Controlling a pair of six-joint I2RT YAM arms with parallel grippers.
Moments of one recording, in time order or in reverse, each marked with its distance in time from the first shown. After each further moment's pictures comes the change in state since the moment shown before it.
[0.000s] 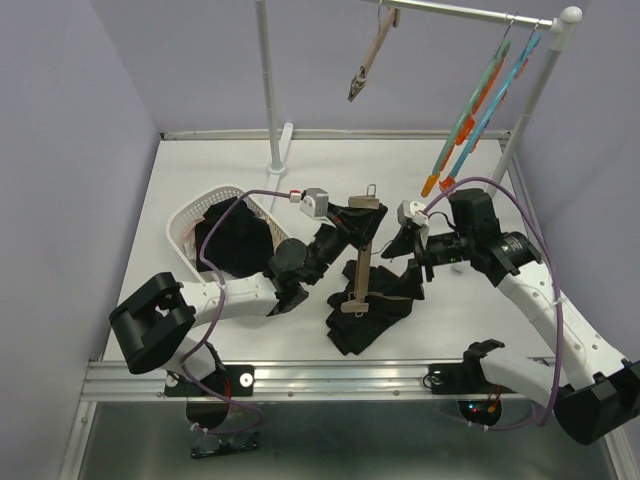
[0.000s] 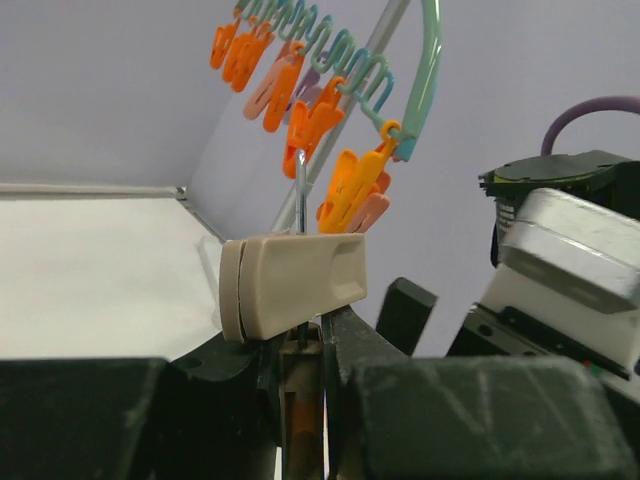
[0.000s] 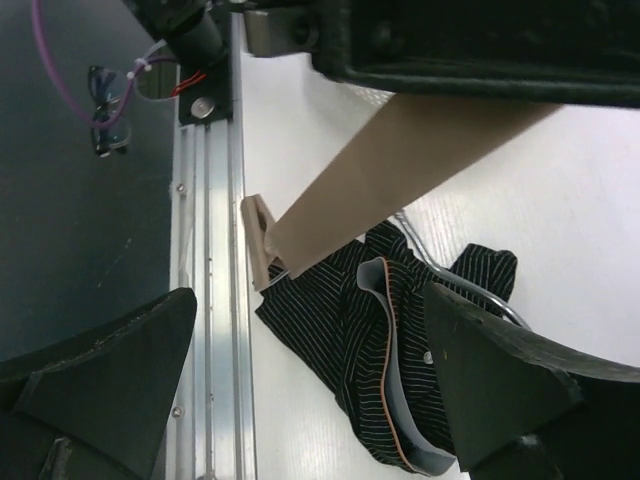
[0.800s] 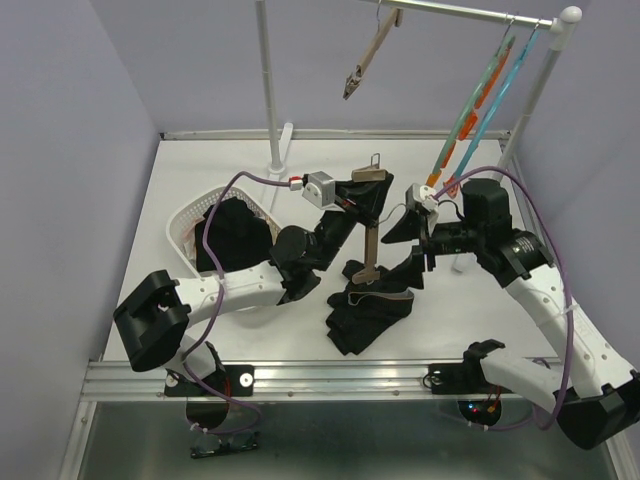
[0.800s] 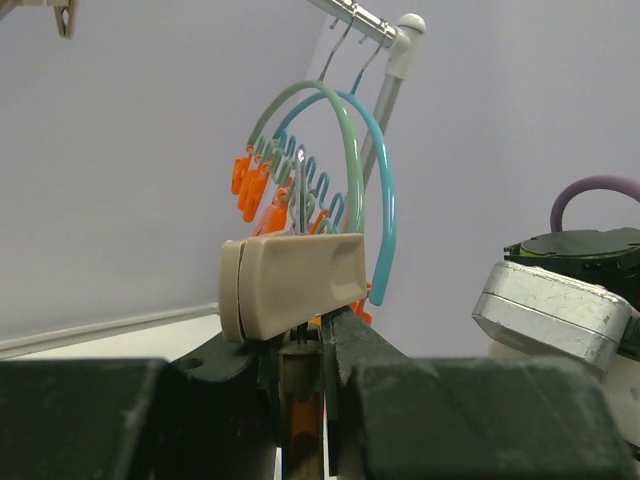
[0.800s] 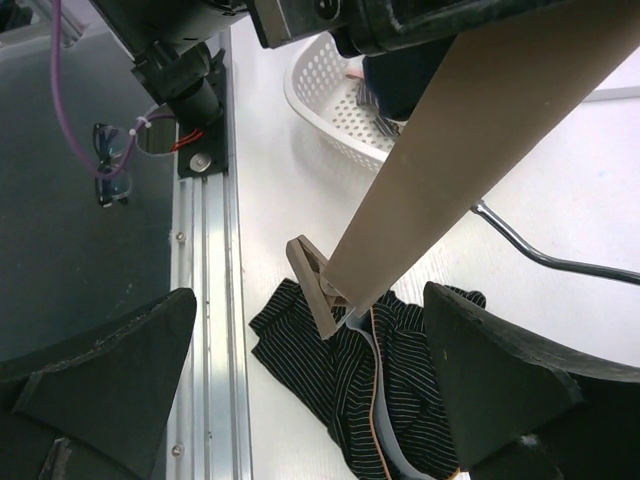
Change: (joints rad) left arm -0.037 0.026 0.214 0.015 -0.074 0.263; right arm 0.000 -0.026 0.072 0.121 0.024 0.170
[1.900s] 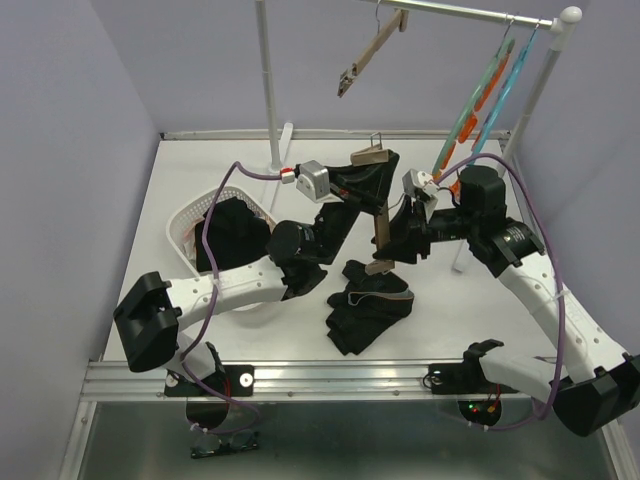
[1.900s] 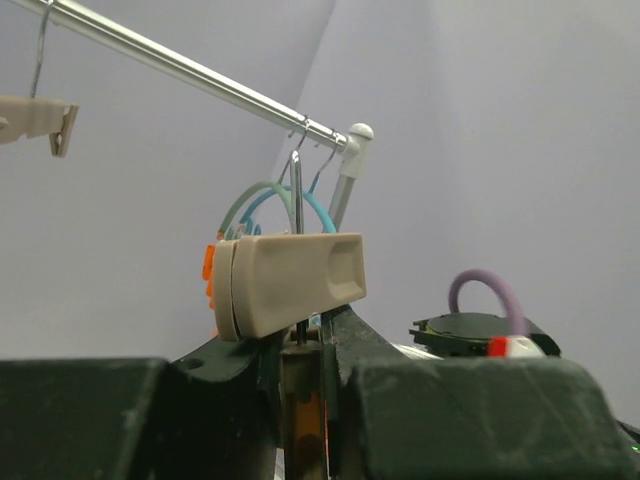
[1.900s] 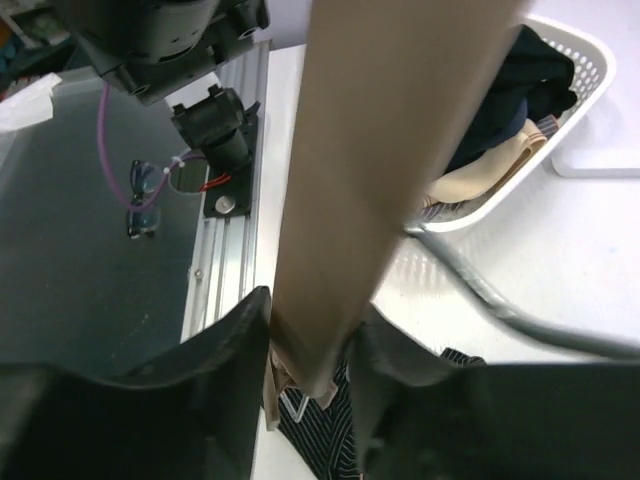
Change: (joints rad) left arm -0.038 -0.004 0.144 0.007 -0.037 0.047; right arm 0.011 0.072 0.031 0.176 -0.123 0.095
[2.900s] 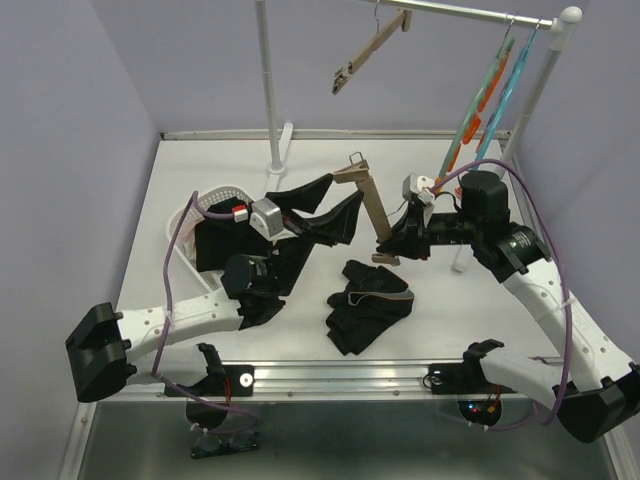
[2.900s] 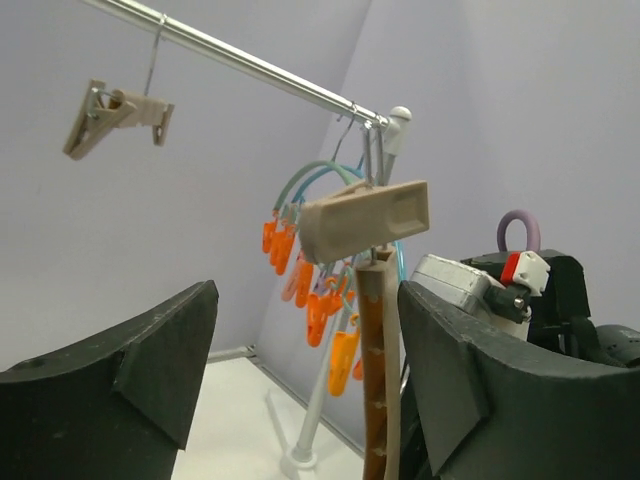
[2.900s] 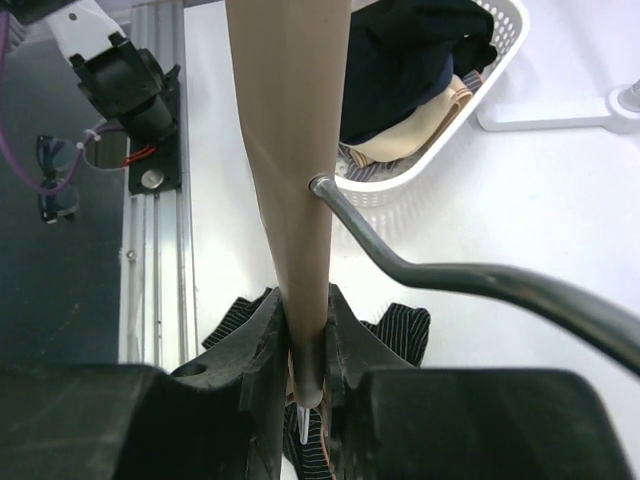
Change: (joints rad) left arm -0.016 -0.292 -0.335 0.025 -0.048 0.090; right arm 0.011 -0.036 0.009 -0.089 0.199 -0.089
